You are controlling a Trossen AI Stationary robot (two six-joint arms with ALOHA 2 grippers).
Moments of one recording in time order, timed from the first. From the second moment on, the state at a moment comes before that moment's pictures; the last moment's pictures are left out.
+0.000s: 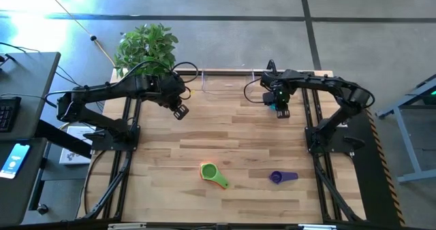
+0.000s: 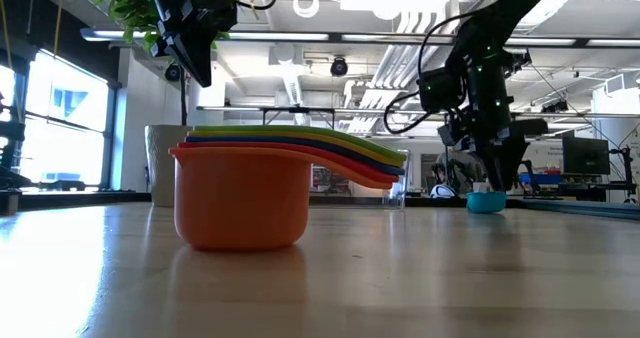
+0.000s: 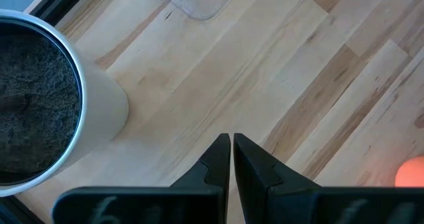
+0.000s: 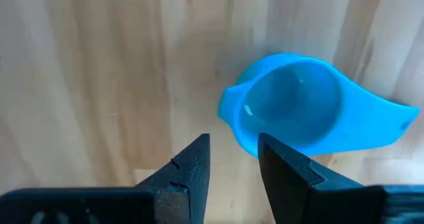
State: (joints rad) left arm 0.28 1.29 1.20 -1.07 -0.17 -0.41; right arm -0.66 1.60 0.97 -0.99 0.07 -0.68
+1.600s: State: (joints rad) left arm 0.28 1.29 1.20 -1.06 -0.17 -0.34; right arm -0.44 1.66 1.29 -1.28 -0.04 0.19
